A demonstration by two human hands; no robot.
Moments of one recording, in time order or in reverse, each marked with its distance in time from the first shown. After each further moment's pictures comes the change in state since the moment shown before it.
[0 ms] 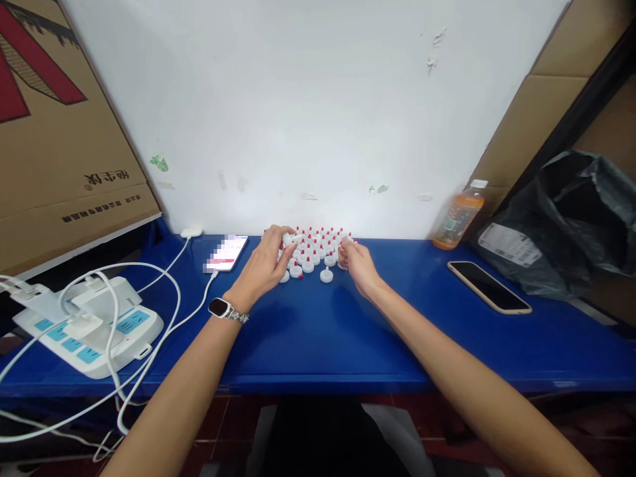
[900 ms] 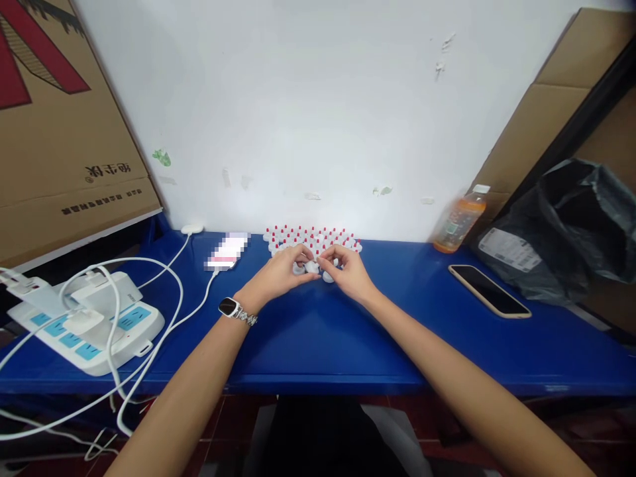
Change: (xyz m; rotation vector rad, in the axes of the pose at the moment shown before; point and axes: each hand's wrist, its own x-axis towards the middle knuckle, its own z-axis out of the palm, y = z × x) left_hand -0.006 -0.009 0.017 -0.323 -0.318 -0.147; right_hand -0.009 0.002 0.007 -0.302 -0.175 -0.294
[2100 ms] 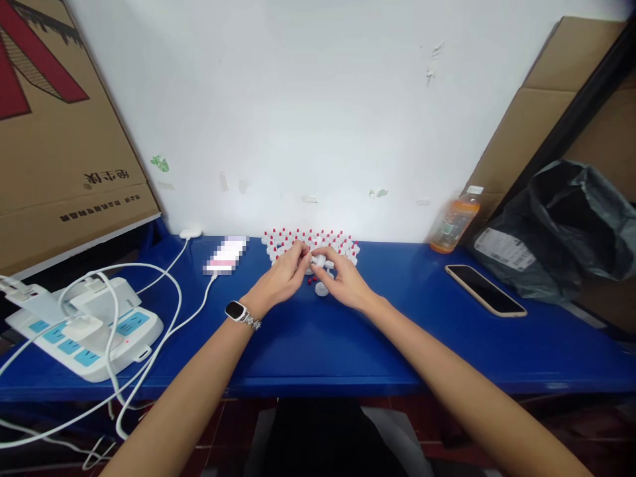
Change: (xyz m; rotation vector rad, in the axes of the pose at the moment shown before) left_hand -0.001 0.018 0.006 0.087 0.124 0.030; right_hand -0.011 -0.018 -0.004 -0.223 -0.143 -0.125
